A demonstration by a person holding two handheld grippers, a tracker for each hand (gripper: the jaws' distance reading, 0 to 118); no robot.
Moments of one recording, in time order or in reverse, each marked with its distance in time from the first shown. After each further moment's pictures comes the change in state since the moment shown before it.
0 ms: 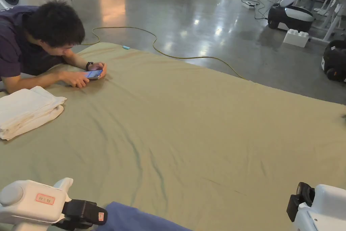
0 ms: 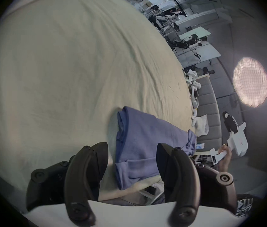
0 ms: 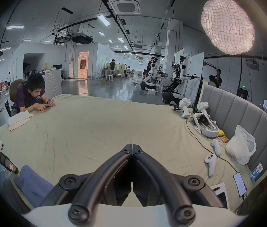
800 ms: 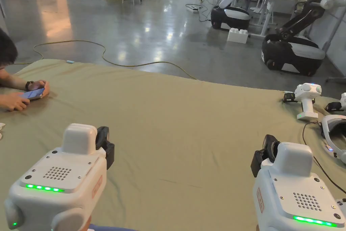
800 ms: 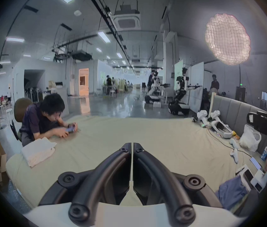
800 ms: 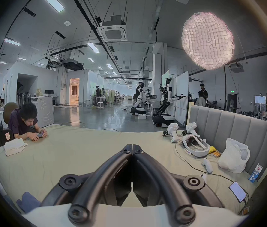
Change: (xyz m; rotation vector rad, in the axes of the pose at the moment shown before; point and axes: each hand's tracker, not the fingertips) left arm 0.269 -0.031 -0.017 0.913 0.454 -0.679; right arm 0.031 0.041 0.035 0.272 -0.088 -0.087
